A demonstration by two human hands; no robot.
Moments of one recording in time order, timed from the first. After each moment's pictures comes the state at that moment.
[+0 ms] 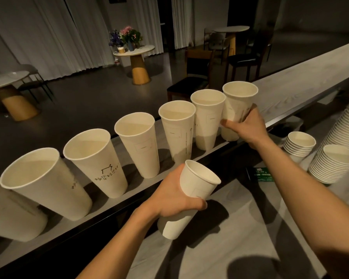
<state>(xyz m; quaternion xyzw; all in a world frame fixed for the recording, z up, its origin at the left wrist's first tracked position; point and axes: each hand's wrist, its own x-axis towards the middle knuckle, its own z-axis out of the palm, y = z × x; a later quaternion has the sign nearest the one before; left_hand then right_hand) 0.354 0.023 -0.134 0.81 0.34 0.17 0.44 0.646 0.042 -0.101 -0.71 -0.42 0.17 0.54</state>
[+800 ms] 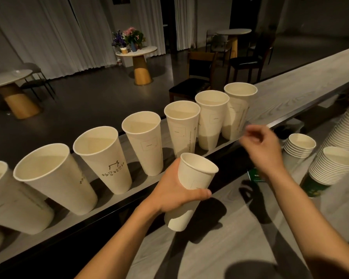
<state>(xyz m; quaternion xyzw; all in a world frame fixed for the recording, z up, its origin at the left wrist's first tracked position) 0.346 0.020 -0.130 0.79 0.34 0.23 0.46 0.601 -0.033 -0.112 -0.69 -0.37 0.21 0.59</state>
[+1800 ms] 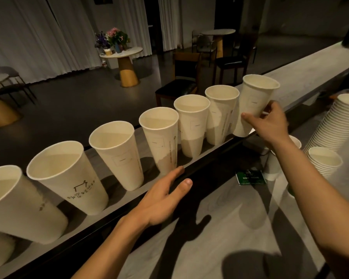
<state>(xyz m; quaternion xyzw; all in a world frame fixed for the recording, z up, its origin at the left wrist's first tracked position) 0.367 0.039 -0.143 0.80 0.34 0.13 0.48 0.711 0.013 -0.089 -0.73 -0.35 0.13 0.58</state>
